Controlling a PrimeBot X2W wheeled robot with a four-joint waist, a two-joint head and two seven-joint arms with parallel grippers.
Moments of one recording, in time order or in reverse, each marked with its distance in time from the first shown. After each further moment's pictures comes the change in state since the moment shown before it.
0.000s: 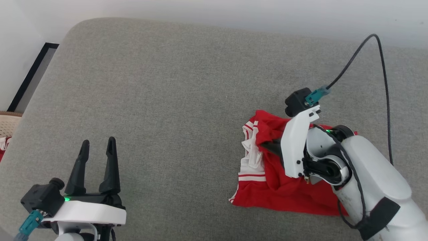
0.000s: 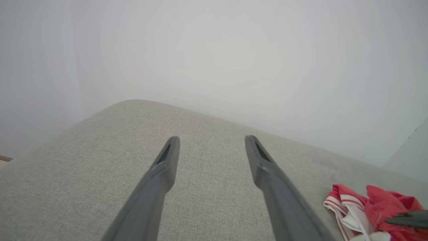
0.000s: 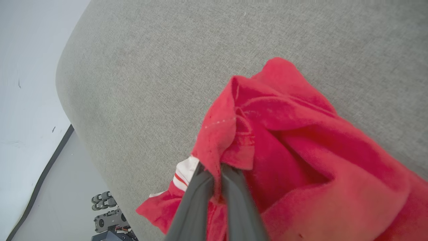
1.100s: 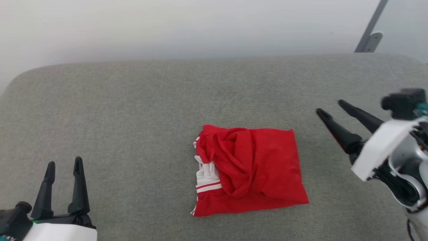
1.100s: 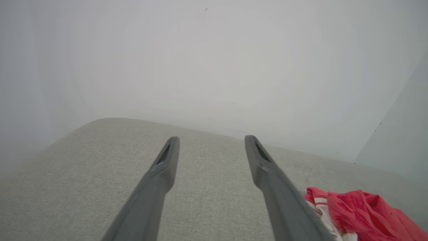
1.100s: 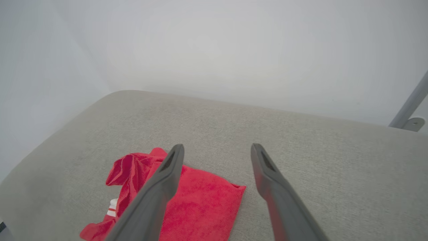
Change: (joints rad) left arm 0.114 0.047 0.115 -0.048 0.004 0.000 0.000; right arm 0.221 -0.270 -0.174 -0.326 0.023 0.000 -0.439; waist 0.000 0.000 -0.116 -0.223
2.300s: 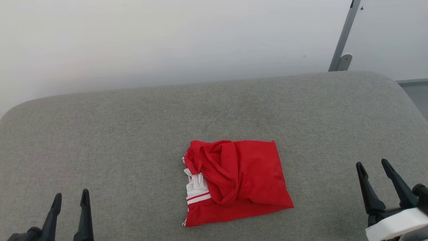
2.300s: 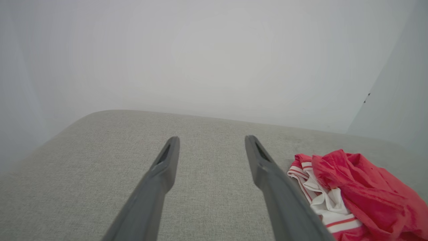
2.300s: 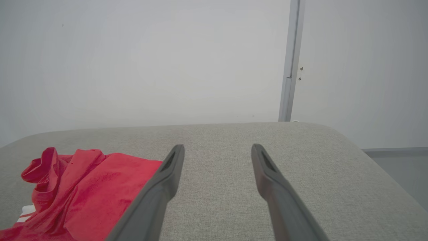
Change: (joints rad) left arm 0.119 0.010 -0.007 0.042 0.065 0.000 0.000; right arm 0.382 0.131 -0.222 0.164 -0.319 0.000 -0.582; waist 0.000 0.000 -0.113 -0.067
